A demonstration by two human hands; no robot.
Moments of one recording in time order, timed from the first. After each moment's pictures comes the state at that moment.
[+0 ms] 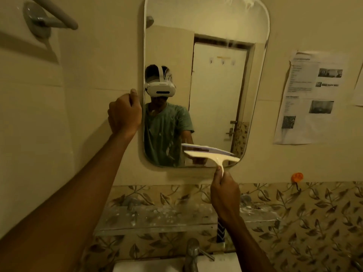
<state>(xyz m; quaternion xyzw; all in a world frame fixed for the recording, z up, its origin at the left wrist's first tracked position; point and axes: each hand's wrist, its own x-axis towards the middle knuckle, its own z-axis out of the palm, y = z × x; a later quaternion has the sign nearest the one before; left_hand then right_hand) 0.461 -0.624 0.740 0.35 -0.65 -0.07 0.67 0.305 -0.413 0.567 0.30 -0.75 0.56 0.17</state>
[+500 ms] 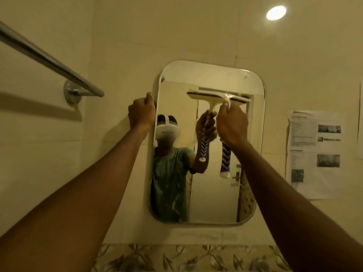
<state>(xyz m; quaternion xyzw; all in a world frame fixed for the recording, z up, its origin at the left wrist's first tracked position) 0.448 -0.632 0.884 0.26 -0.62 -0.22 0.71 0.287 -0.466 0.868 0.43 -0.58 0.62 0.29</state>
